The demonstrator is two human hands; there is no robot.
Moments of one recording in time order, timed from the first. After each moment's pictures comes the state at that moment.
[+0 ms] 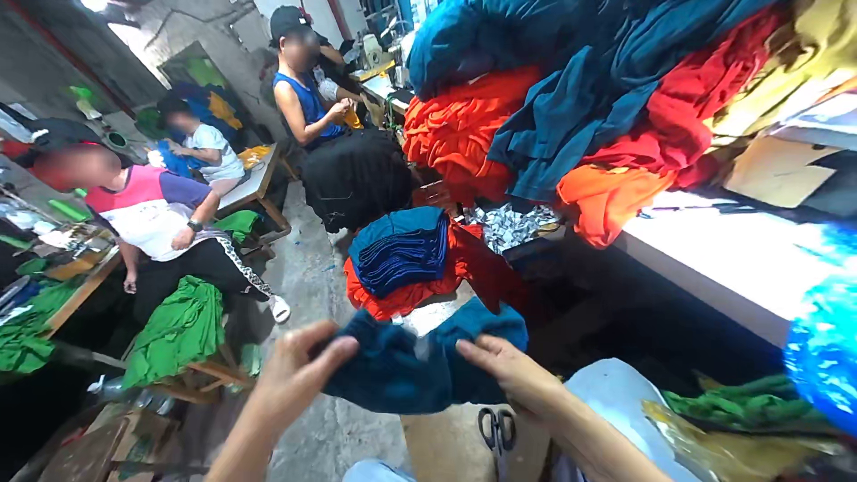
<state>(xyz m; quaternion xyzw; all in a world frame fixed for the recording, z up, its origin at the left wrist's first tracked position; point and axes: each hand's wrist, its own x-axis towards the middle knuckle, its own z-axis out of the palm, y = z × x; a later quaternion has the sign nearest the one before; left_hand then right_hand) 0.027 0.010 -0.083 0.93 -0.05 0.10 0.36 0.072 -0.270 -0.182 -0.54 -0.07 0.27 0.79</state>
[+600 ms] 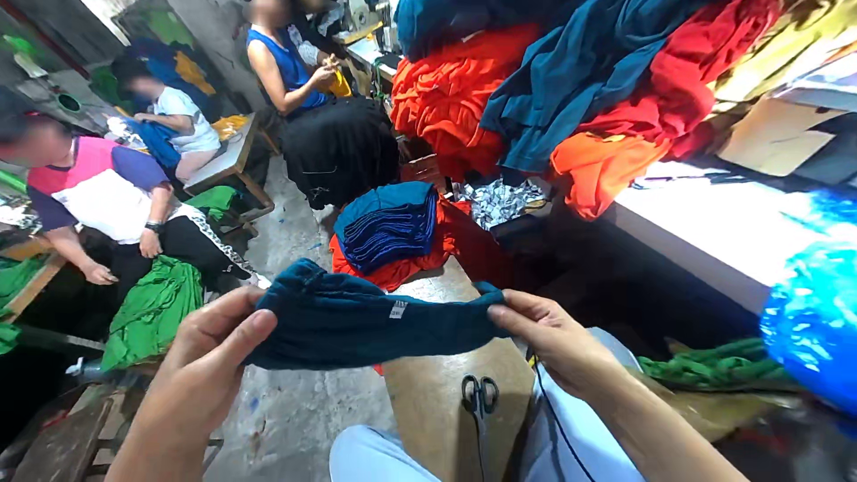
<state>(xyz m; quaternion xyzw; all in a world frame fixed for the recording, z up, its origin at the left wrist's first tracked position) -0.001 0.001 -0.049 0.84 -0.07 0.13 0.53 0.071 -0.311 -0.197 -0.59 -0.11 0.14 0.79</state>
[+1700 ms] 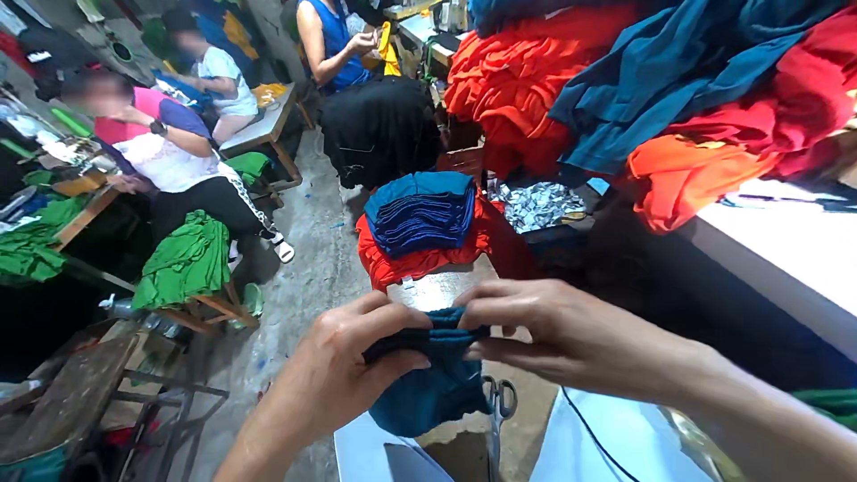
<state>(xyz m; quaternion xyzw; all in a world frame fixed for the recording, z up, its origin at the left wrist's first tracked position) -0.013 -0.029 -0.079 0.92 -0.25 0.15 0.26 0.088 -0.273 -0.116 -0.70 -0.59 -0.04 0.40</state>
